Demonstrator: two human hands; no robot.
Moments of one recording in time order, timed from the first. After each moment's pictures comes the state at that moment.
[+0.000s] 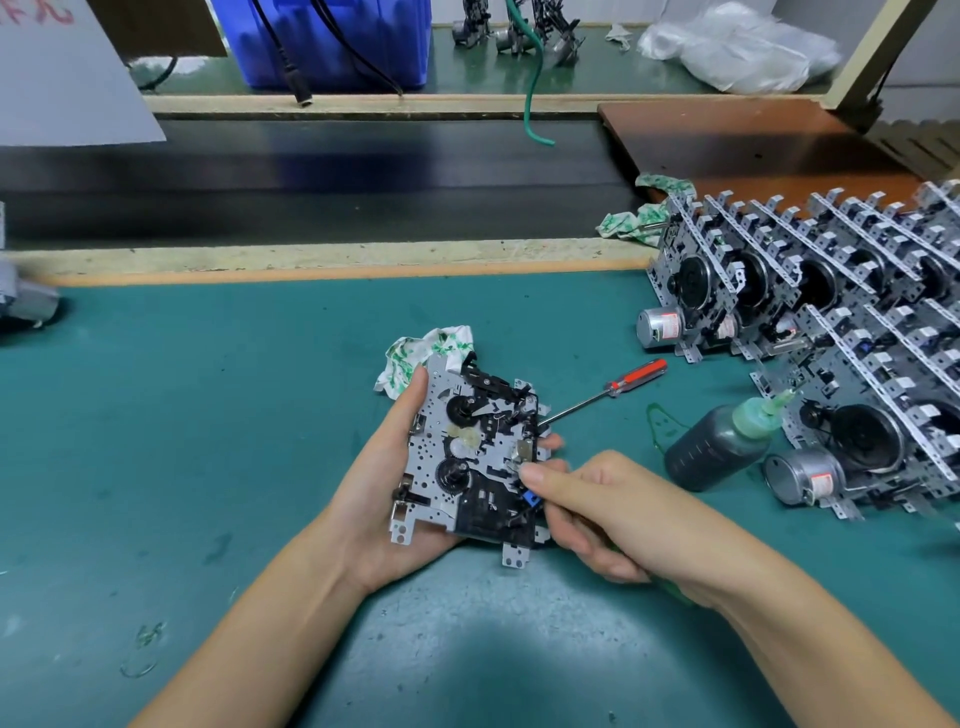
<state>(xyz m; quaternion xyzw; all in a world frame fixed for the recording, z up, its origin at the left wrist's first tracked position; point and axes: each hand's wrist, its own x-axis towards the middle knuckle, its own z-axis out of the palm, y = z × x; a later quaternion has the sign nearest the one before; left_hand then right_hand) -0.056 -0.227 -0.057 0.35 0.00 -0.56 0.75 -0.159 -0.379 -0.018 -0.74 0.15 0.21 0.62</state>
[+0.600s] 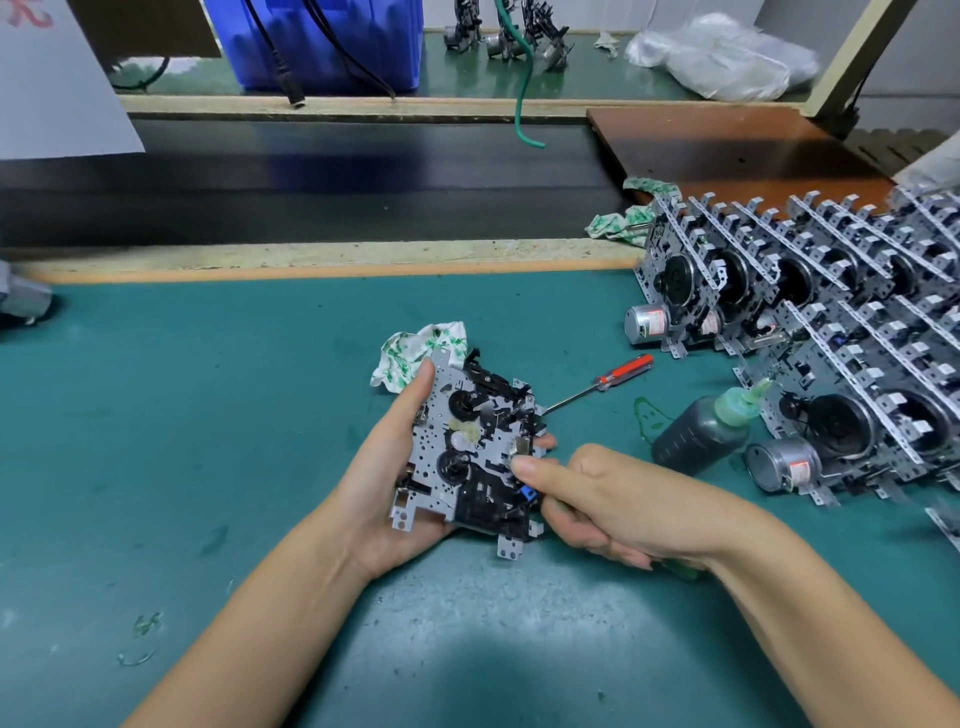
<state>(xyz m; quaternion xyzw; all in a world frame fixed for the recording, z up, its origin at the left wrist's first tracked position) -0.058 -0.231 -0.052 0.40 0.01 -0.54 0.75 -0.155 -0.386 -0.011 -0.82 0.12 0.26 0.49</state>
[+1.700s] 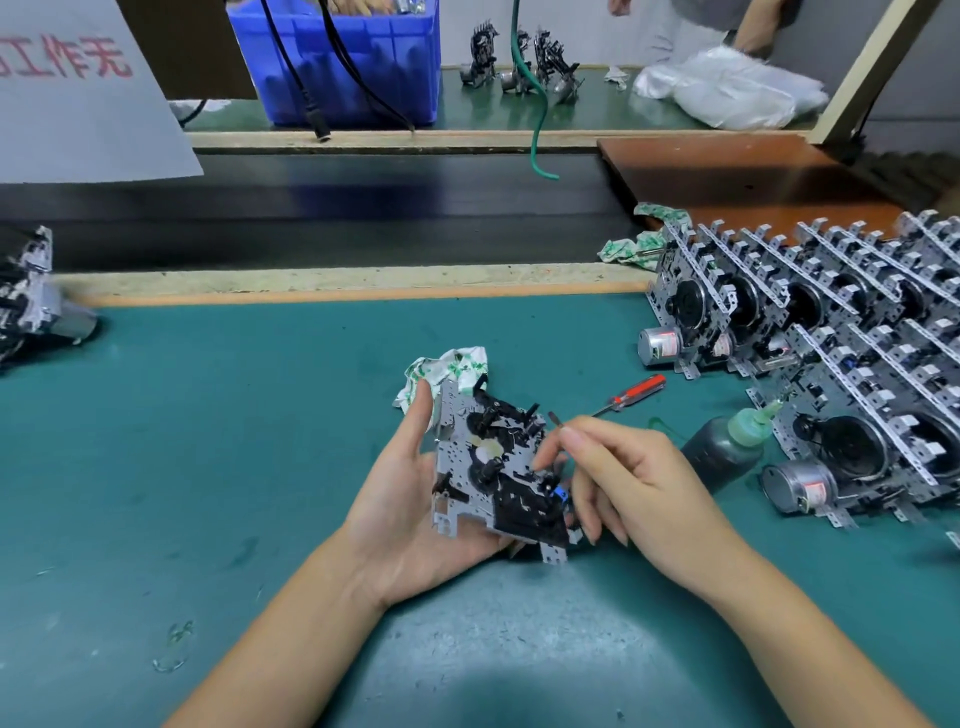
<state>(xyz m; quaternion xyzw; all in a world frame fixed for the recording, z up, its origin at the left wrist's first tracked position) -0.062 -0.225 -0.051 0.30 -0.02 -0.59 0.75 -0.160 -0.384 -0.026 -0.80 0.05 -0.08 0.59</state>
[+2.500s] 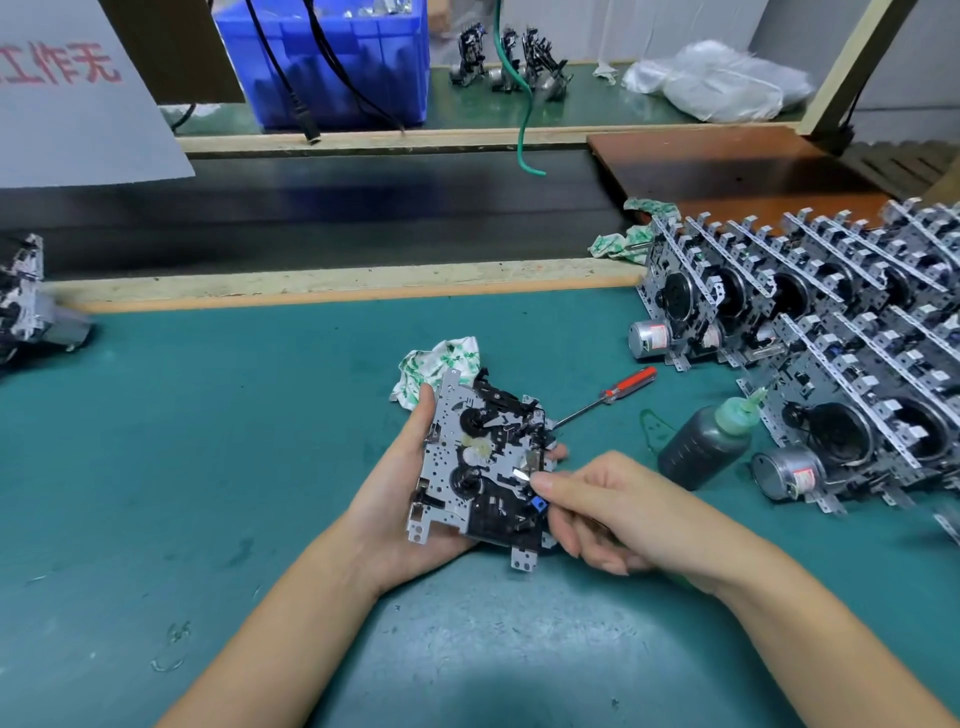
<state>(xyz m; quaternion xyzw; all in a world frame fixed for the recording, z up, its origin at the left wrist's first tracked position) -0.056 -0.227 -0.059 0.36 -0.01 -0.58 0.74 -0.162 -0.382 -0.015 -0.77 0.14 0.20 0.59</state>
